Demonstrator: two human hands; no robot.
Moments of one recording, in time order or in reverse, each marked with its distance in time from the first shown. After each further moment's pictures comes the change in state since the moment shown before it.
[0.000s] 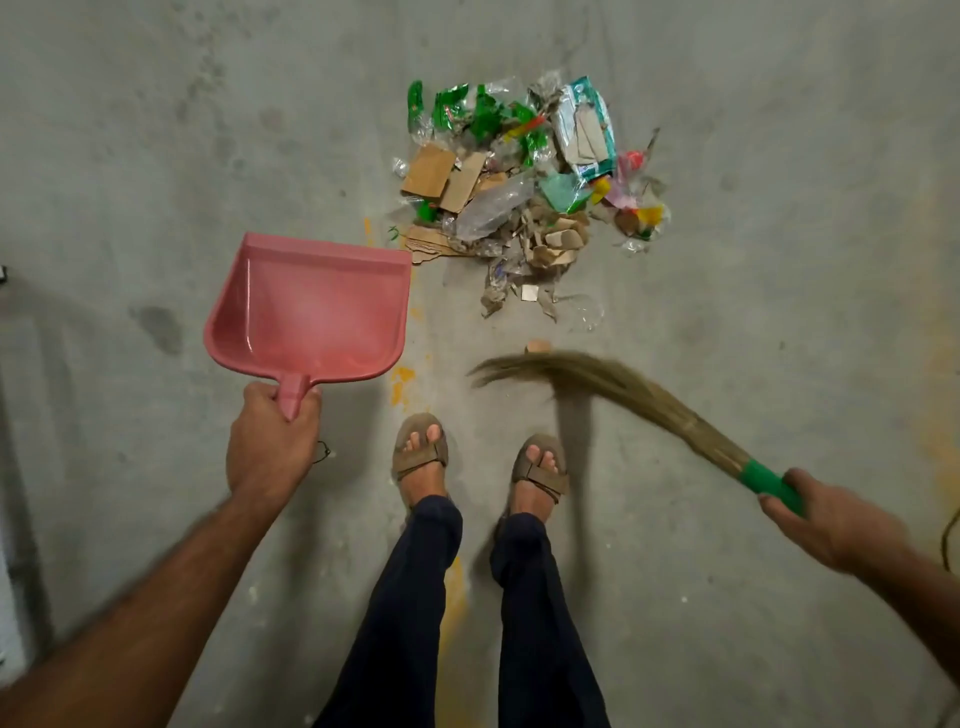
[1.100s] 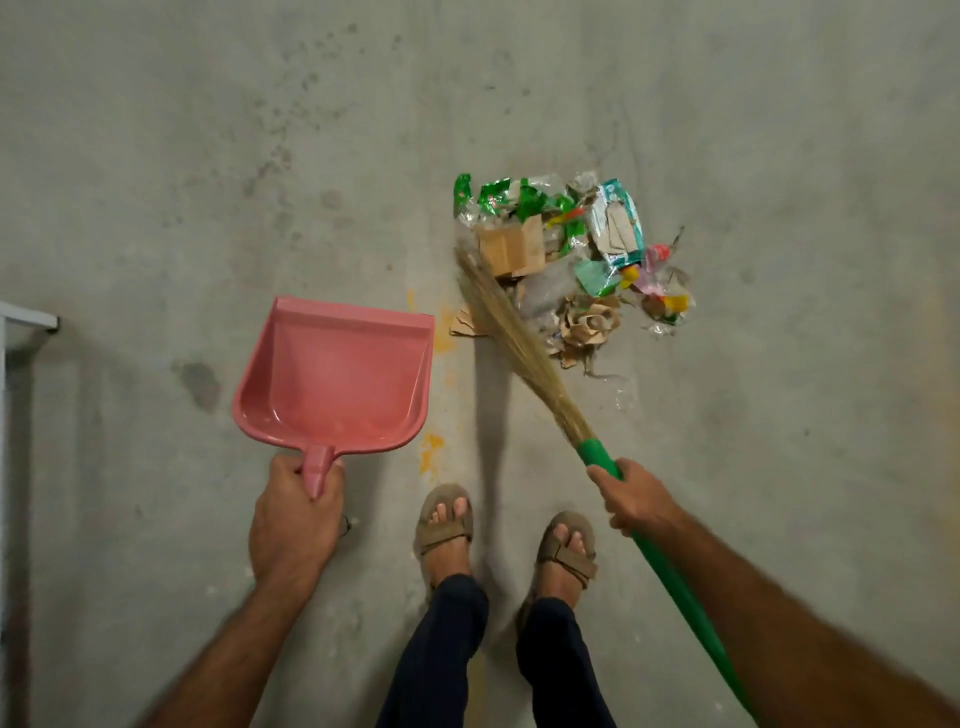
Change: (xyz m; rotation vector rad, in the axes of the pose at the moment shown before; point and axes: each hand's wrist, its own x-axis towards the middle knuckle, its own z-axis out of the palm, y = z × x) left_hand 0.022 -0.029 -0.027 -0.087 0.041 -0.031; right_hand 0.032 -0.274 -0.052 0.718 -0.128 -0.043
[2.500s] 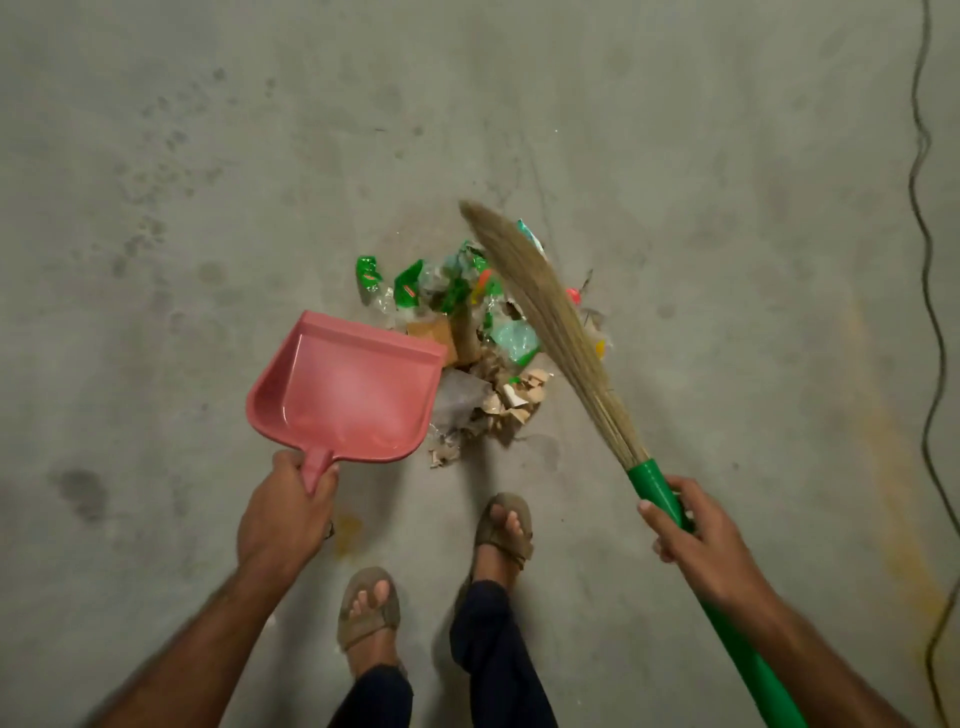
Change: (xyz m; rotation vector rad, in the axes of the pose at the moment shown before) left_hand 0.066 0.192 0.119 0.284 -0.188 0.198; right_hand 0.027 0.057 -0.218 0.294 0.221 -0.174
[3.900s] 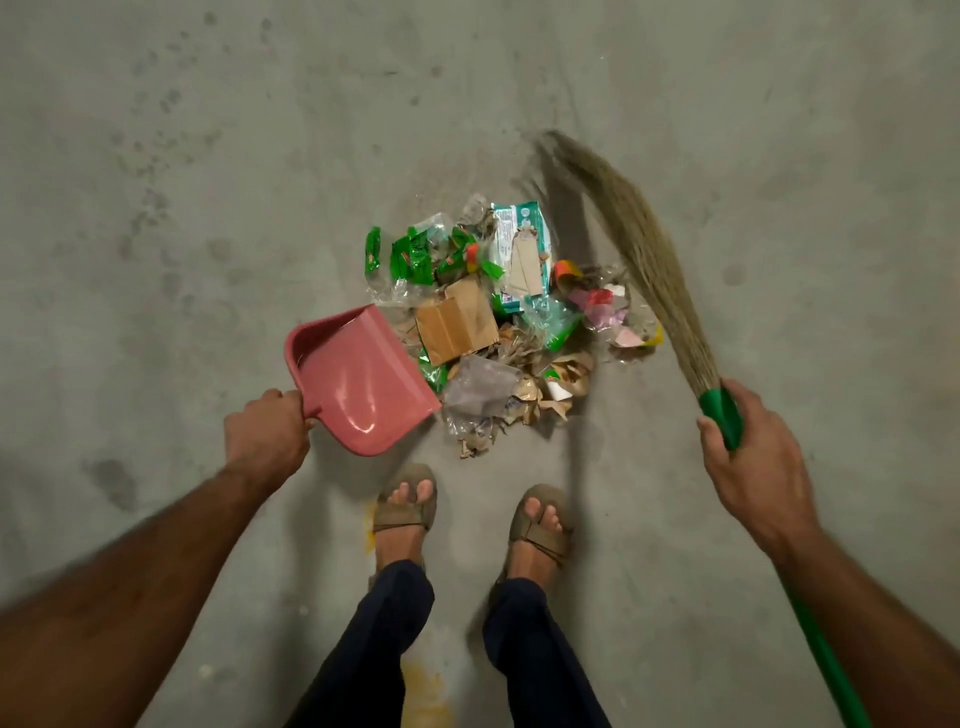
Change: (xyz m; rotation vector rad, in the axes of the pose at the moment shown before) left_hand 0.149 -0.009 0.007 0.728 -0.052 0.196; right_hand 0.128 -0.003 0.023 -0.342 0.333 -0.118
